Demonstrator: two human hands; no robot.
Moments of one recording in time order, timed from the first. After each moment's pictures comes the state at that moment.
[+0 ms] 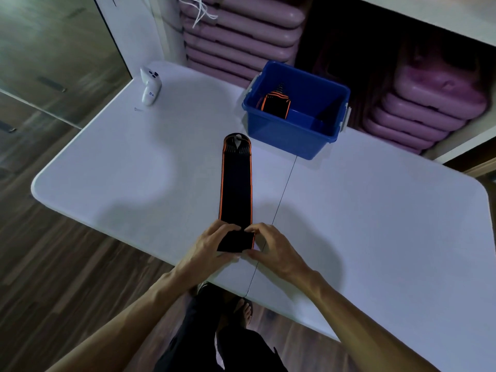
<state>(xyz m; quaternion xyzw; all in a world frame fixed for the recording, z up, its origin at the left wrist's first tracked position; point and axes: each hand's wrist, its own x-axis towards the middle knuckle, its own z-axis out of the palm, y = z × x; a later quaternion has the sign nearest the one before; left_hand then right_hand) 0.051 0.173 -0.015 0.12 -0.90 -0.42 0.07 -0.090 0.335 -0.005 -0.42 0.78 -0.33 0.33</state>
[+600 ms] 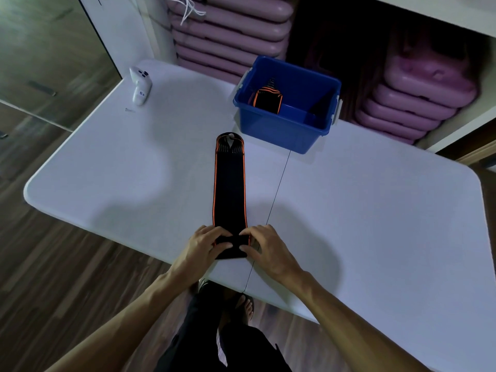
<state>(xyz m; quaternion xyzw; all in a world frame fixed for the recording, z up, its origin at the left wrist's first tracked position) 0.057 0.175 -0.011 0.16 -0.90 -0.41 0.08 -0.074 0.338 -0.012 -0.43 0.80 -0.31 0.26</state>
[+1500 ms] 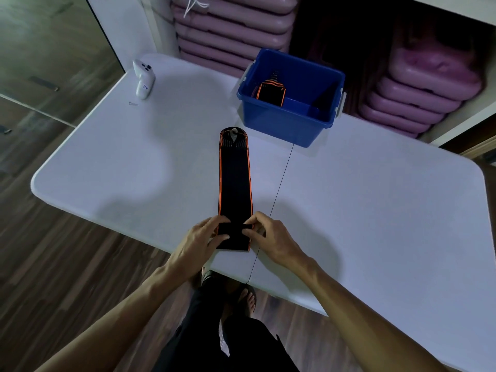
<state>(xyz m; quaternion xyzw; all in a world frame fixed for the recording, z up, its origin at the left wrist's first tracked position) 0.070 0.171 -0.005 0.14 -0.90 -0.41 0.09 -0.079 0.330 0.006 -0.36 0.78 -0.38 0.34</state>
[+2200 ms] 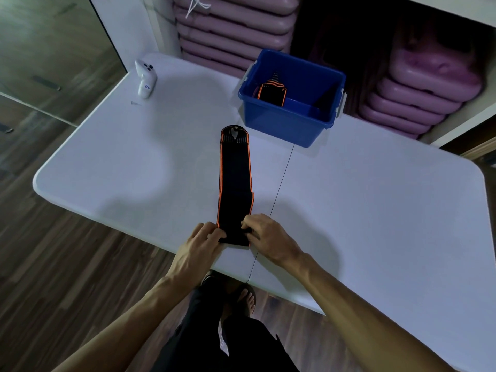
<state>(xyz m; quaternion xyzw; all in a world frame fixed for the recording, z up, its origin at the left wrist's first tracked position) 0.083 0.183 -0.017 0.14 -0.95 -0.25 0.11 -0.079 0.325 -0.006 -0.52 0.77 -0.28 0.23</state>
